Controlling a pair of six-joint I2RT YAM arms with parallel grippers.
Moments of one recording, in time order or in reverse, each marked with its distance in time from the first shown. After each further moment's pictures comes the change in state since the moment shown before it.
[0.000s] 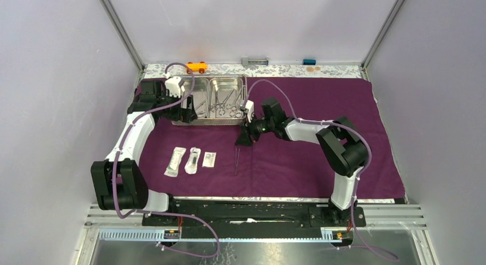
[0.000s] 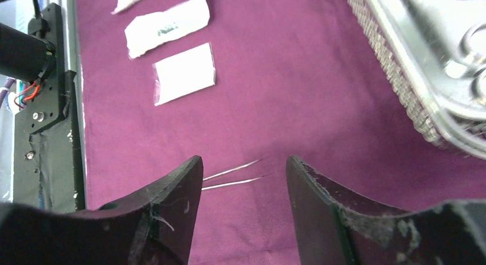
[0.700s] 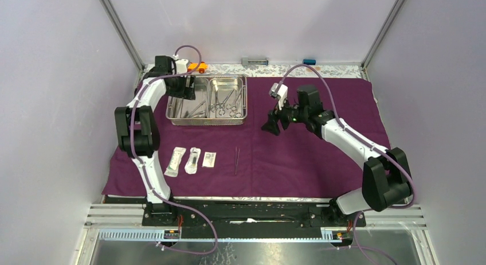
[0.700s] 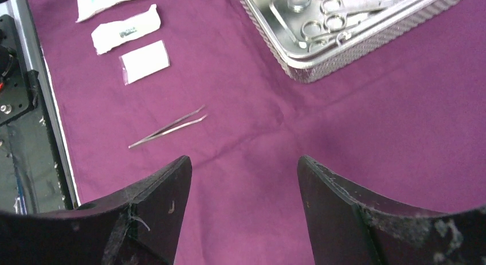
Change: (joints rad) left arm 0.000 0.586 0.524 -0.016 -0.142 0.061; right arm -0.189 -0.459 -0.048 -0.352 0.079 -0.196
